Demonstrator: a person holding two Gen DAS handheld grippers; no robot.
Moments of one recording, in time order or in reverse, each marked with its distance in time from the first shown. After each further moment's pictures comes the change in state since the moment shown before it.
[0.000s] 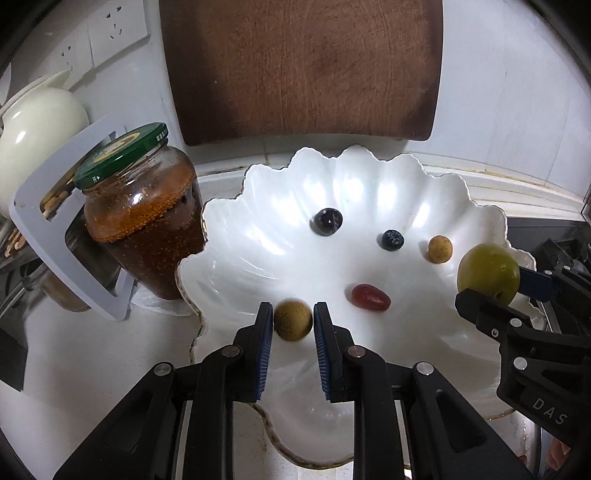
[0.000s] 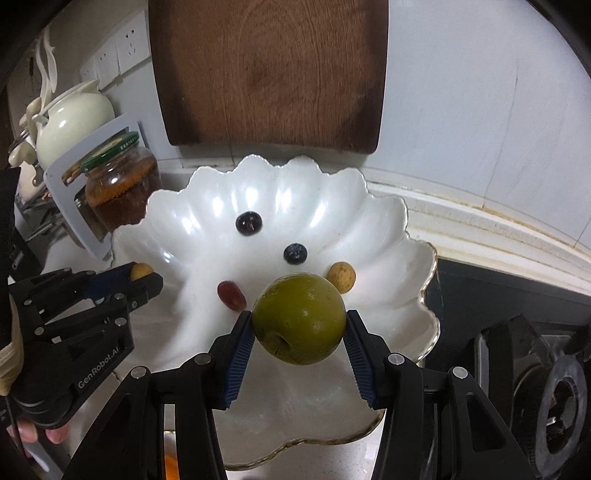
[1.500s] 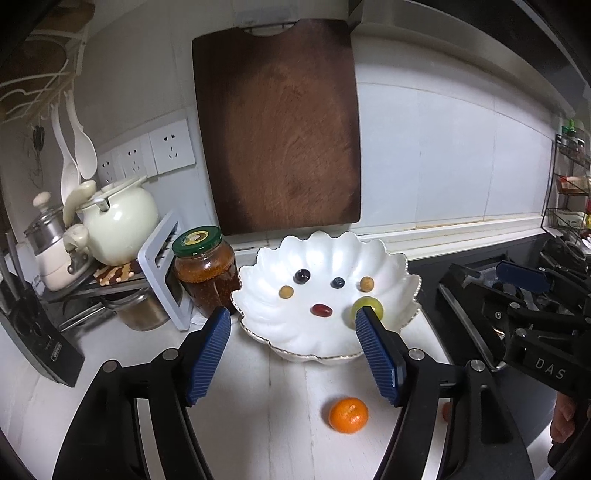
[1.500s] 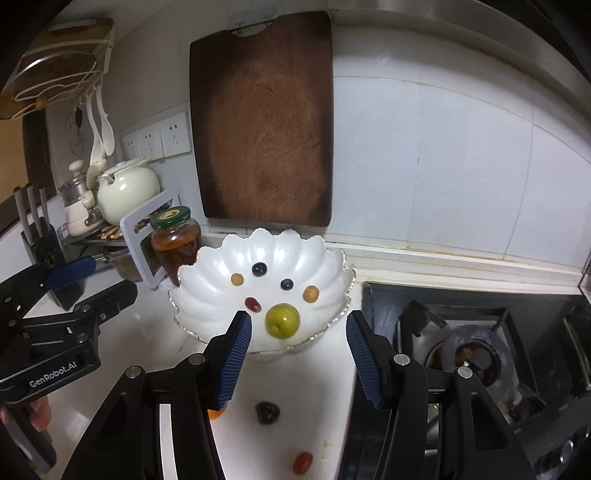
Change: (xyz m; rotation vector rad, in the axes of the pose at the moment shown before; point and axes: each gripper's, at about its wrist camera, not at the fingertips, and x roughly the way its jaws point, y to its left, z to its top) left arm -0.199 -0.022 -0.047 0.057 -0.291 0.008; right arm -0.178 0.000 -0.057 0.027 -0.277 -0.047
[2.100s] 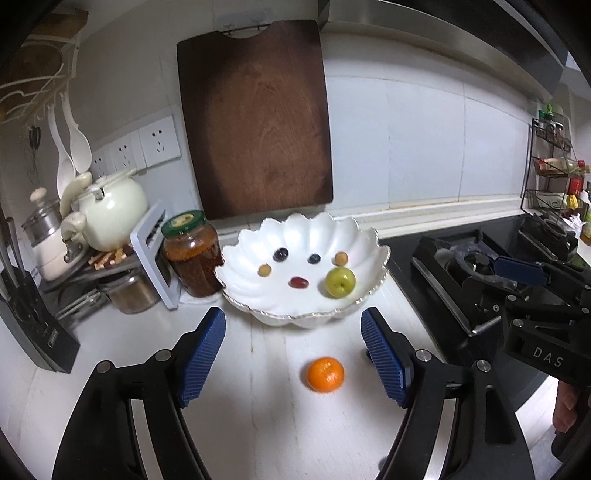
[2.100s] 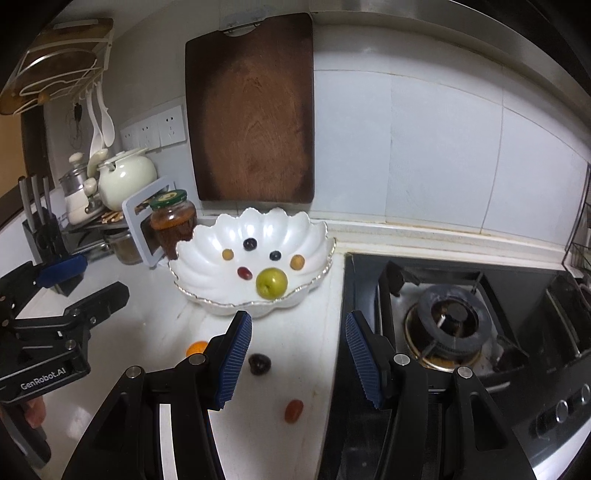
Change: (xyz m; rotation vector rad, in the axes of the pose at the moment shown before) left arm -0.030 -0.019 -0.032 0.032 0.027 -0.055; right arm -0.035 -0.009 -0.036 0.027 0.033 -0.041
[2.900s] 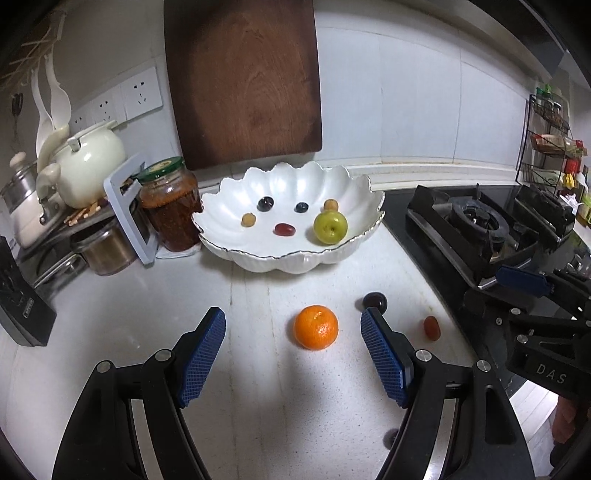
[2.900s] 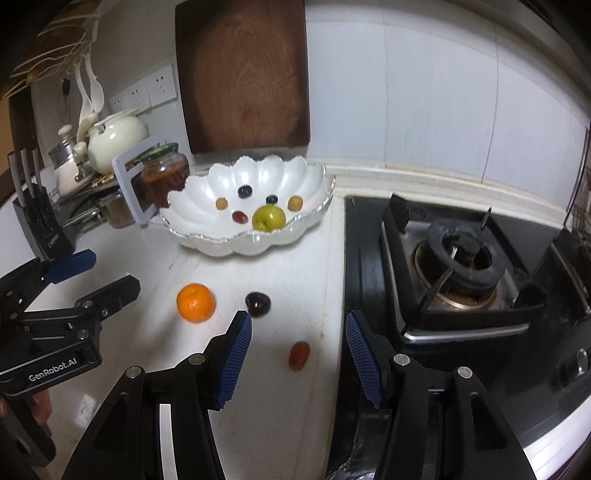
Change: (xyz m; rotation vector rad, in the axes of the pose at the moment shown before) left arm 0.035 -0.003 -0.045 0.001 0.114 -0.052; right arm 0.023 0.003 -0.052 0.045 0.135 -0.010
